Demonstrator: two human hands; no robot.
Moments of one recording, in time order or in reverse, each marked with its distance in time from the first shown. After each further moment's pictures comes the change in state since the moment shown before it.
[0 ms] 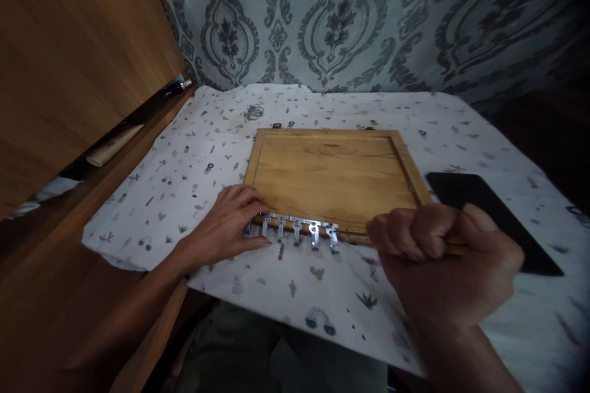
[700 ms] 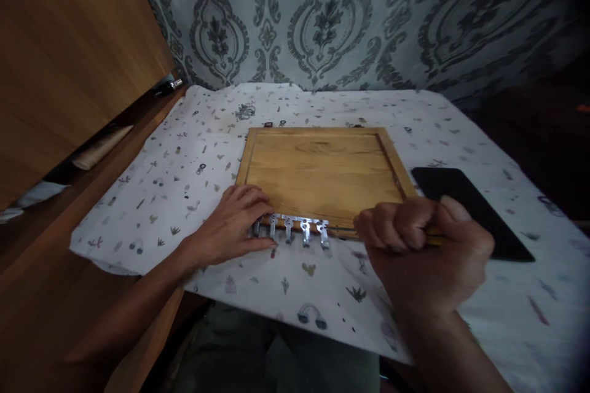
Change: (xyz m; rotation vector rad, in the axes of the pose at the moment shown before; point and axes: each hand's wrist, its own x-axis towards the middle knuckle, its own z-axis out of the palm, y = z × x) left_hand 0.016 0.009 0.006 -0.018 -0.023 0.067; right_hand 0.001 -0.001 0.002 -0.030 0.073 -0.007
